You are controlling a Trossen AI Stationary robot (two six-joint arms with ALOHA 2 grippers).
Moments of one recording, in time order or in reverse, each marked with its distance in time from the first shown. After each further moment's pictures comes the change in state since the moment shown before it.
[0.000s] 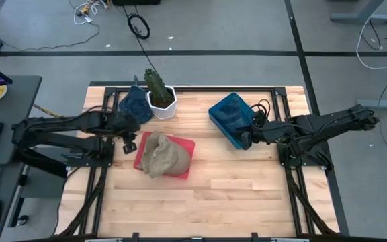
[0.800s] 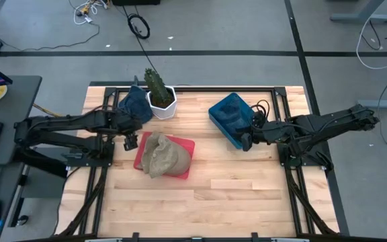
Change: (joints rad) left arm 0.025 0.073 0.002 -0.005 -0.121 0.094; right arm 0.000 0.000 0.000 -0.005 -0.026 -0.035
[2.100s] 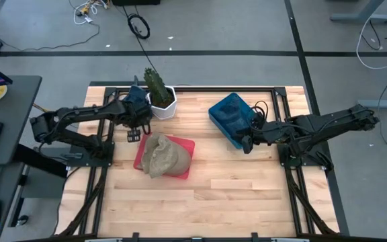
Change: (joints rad) left arm 0.300 0.329 -0.002 0.118 0.057 0.371; right arm 0.000 0.000 0.000 -0.017 -0.042 -0.048
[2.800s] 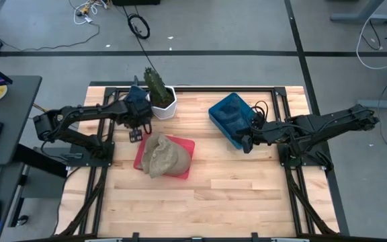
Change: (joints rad) left arm 0.008 0.047 0.000 0.012 0.011 -0.101; right arm 0.000 0.000 0.000 -0.001 0.000 0.019
